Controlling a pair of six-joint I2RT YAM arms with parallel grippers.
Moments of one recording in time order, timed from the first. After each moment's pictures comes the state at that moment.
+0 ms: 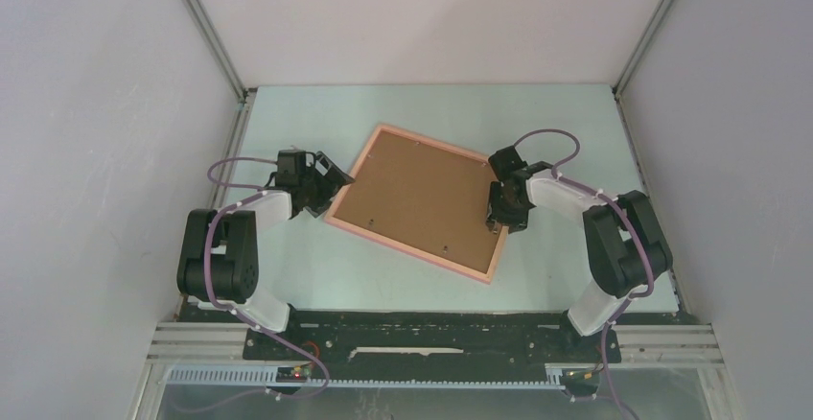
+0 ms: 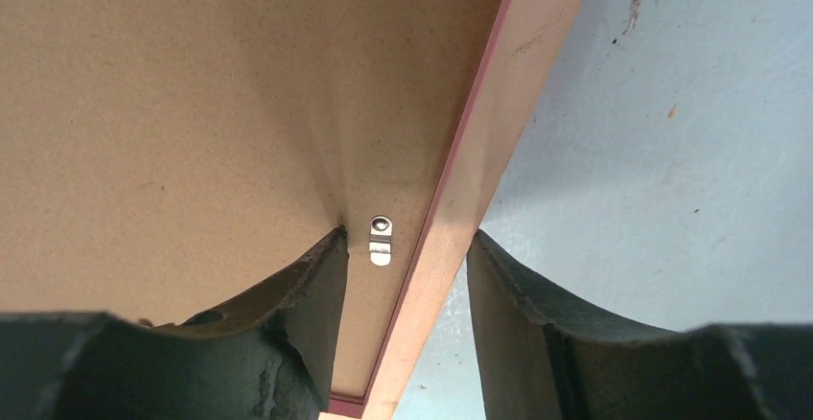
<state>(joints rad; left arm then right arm) -0.06 1.58 0.75 0.02 0.20 -0.86 0.41 1.67 1.01 -0.64 0.06 0.56</state>
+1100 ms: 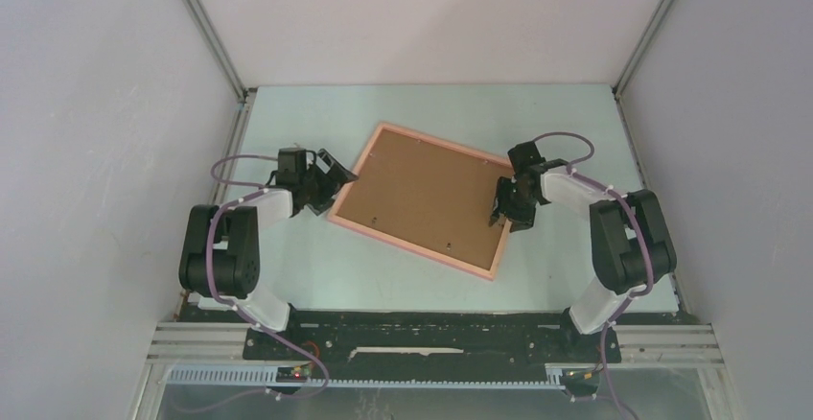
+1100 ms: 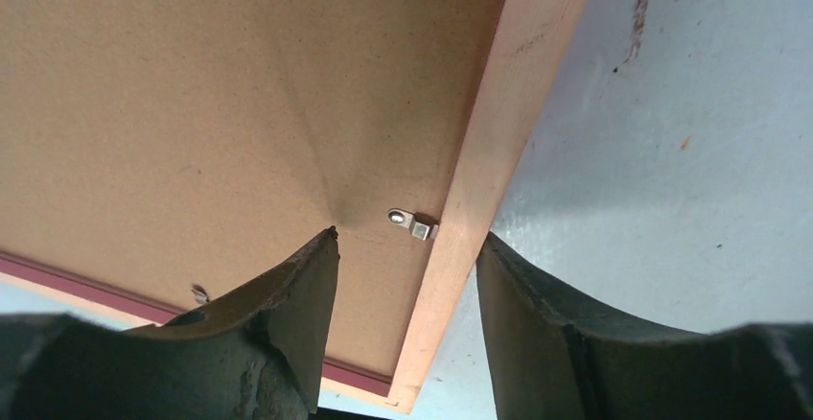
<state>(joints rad) -0.06 1.60 0.76 0.05 0.26 -0.86 0.30 1.67 1.00 -0.60 -0.13 0.54</state>
